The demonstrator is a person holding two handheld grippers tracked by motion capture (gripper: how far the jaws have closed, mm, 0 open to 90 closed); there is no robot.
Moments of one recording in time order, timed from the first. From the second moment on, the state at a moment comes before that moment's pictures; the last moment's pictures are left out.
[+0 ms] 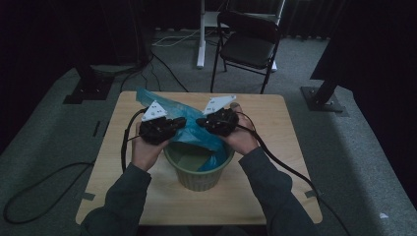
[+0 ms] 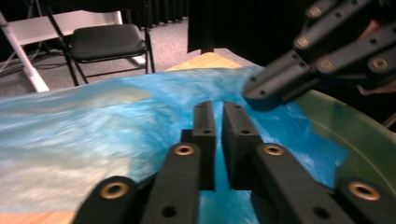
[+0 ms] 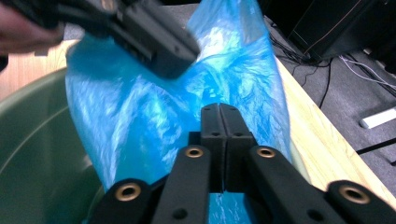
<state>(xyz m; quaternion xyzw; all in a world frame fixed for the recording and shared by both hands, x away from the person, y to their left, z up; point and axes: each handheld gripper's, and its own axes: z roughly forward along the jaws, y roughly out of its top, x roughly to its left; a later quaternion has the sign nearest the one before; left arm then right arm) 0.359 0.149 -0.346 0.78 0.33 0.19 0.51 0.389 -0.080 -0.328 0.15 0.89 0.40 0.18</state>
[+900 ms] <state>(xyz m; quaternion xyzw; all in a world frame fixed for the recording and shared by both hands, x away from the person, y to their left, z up) 0.396 0.145 -0.354 0.79 0.37 0.14 0.47 0.369 -0.084 -0.328 0.11 0.88 0.41 0.21</state>
